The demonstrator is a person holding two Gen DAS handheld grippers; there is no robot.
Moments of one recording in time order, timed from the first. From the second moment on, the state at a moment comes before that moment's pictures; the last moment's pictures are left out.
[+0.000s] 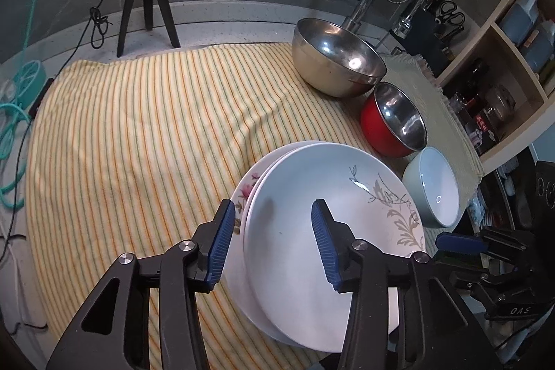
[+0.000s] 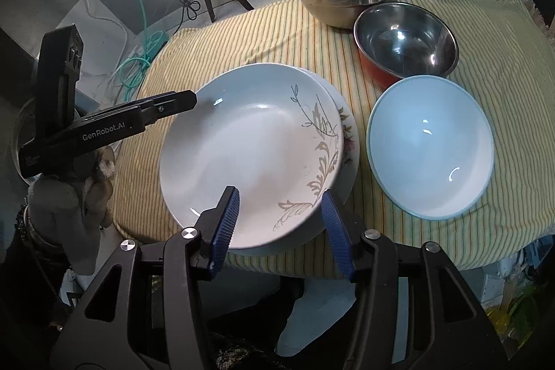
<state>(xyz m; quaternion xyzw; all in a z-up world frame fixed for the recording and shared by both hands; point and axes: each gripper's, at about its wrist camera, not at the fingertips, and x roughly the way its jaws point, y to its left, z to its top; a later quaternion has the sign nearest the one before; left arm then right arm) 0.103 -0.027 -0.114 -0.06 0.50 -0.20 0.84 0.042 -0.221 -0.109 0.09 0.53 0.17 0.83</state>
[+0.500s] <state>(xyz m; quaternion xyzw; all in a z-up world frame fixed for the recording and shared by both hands) 0.097 -0.025 -0.098 -0.12 0.49 -0.17 0.85 0.055 -0.272 -0.060 0.07 0.47 0.18 0.86</state>
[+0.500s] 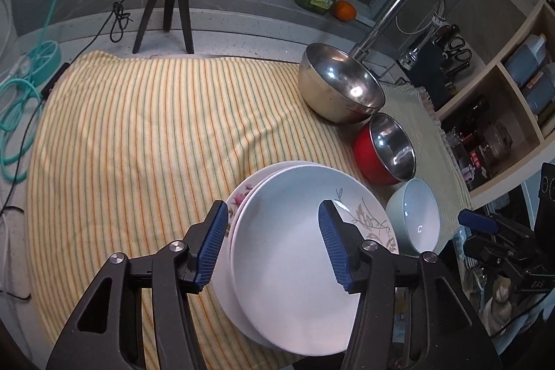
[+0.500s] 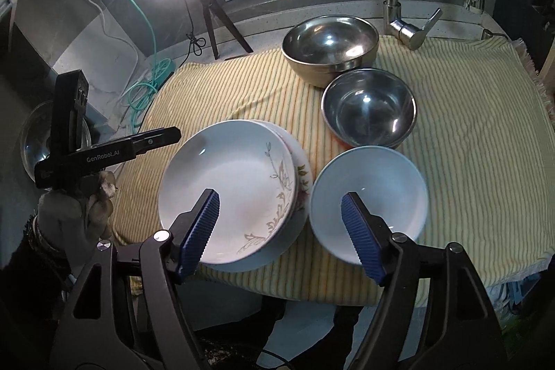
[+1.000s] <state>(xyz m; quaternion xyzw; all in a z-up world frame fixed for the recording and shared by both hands) 0.110 -0.049 -0.092 -0.18 0.47 -0.13 0.86 0.130 -0.371 -0.051 0.08 0.46 0.17 0.87</state>
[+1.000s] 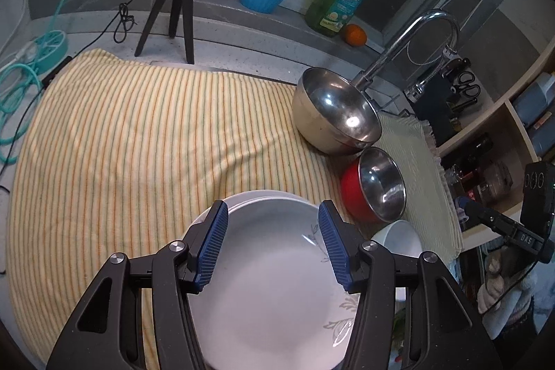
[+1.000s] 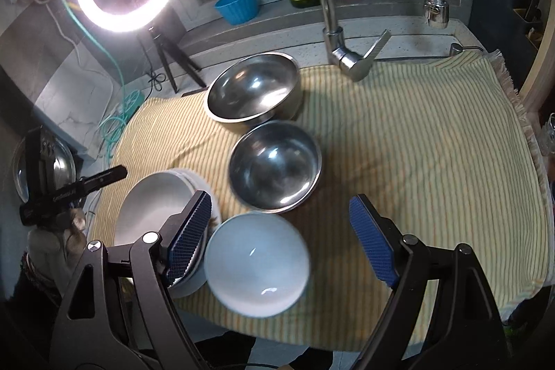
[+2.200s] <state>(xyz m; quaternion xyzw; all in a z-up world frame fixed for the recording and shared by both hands) 0.222 -0.105 -0.115 -0.27 0.47 -0.10 0.83 0.314 -0.366 -0.109 0.13 0.53 0.27 0.80</state>
